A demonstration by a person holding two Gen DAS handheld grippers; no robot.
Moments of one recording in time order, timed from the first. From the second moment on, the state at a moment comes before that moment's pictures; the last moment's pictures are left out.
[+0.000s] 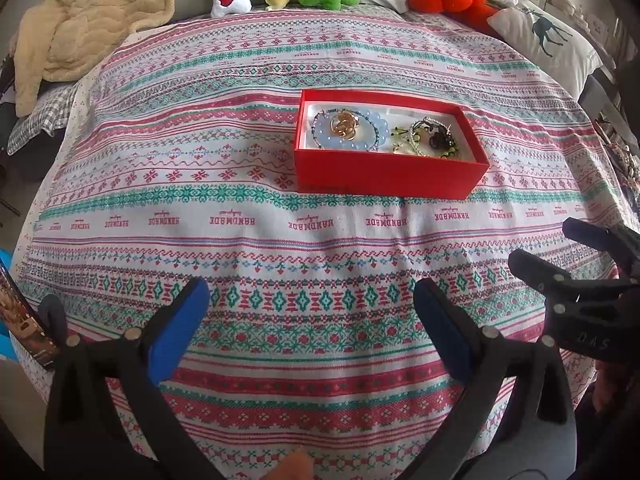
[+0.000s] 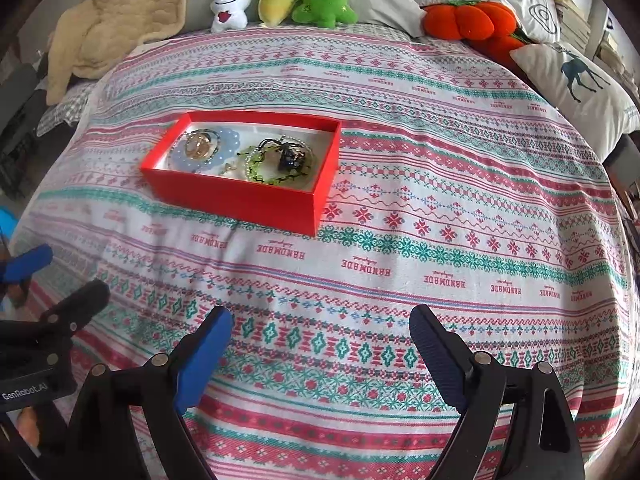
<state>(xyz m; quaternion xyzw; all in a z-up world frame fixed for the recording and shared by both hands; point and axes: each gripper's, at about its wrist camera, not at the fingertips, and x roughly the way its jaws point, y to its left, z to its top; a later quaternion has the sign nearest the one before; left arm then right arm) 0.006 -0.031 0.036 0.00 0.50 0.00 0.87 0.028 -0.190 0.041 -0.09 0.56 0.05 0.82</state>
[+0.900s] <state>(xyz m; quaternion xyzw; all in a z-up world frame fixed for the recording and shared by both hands) 0.007 -0.030 0.033 -0.01 0.50 0.01 0.86 0.033 -0.193 0.038 -0.09 0.56 0.05 0.82</state>
